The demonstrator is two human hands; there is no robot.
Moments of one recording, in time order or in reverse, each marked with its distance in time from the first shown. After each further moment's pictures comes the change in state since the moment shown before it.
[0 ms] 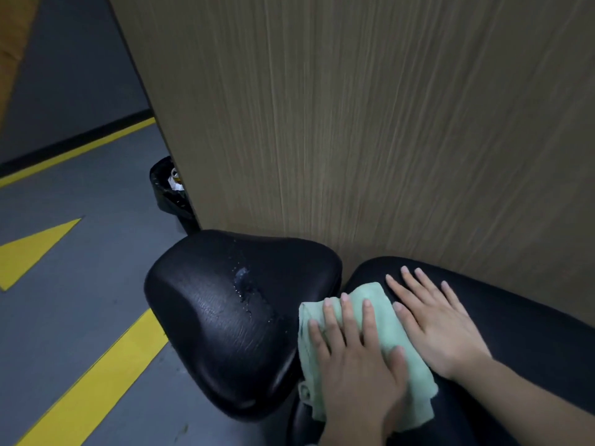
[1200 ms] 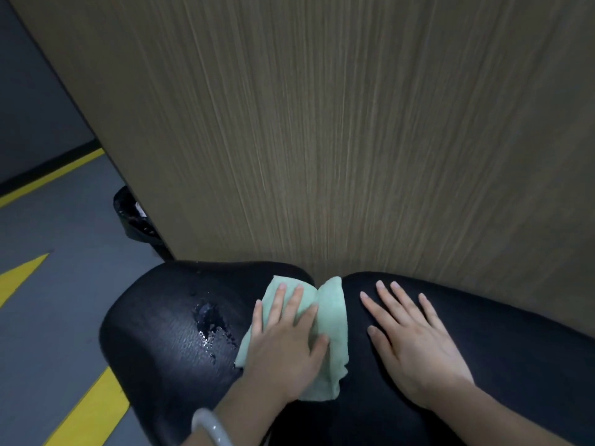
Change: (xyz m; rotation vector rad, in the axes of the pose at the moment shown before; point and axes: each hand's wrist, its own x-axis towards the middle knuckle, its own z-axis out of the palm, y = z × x) left_hand 0.069 -0.058 -0.032 0.134 -0.138 0.191; right_hand 0.005 0.008 0.016 -0.098 0.127 0.058
